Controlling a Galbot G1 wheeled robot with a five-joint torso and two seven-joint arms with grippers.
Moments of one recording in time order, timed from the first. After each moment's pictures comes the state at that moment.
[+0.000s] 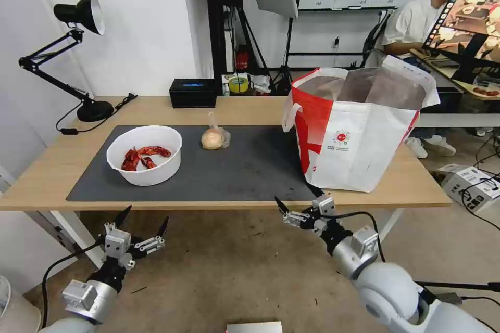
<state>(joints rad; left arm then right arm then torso) 1.77 -1.08 -0.69 -2.06 -0.31 -0.19 0.09 -1.28 0.78 0.03 2.08 0.55 0.04 0.24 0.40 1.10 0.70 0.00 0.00</state>
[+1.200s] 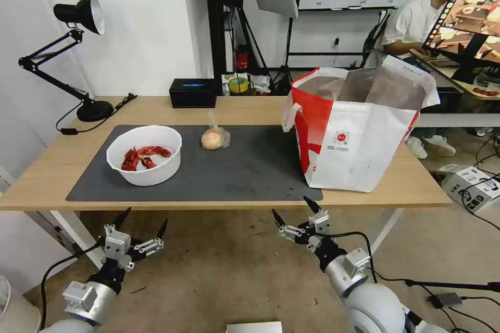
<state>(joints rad) 1.77 -1.07 -0.69 -2.05 -0.30 -0.19 0.09 -1.30 0.83 -0.01 2.06 0.50 0.08 0.26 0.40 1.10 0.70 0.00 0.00</state>
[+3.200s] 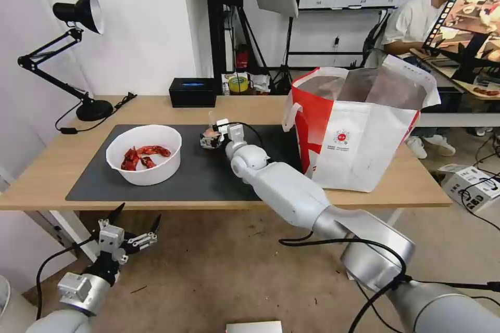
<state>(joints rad) 1.72 -1.03 -0.70 -2.00 -0.35 -0.19 0.09 -0.16 1.58 -0.47 0.83 0.77 -0.20 0.18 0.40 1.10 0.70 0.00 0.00</state>
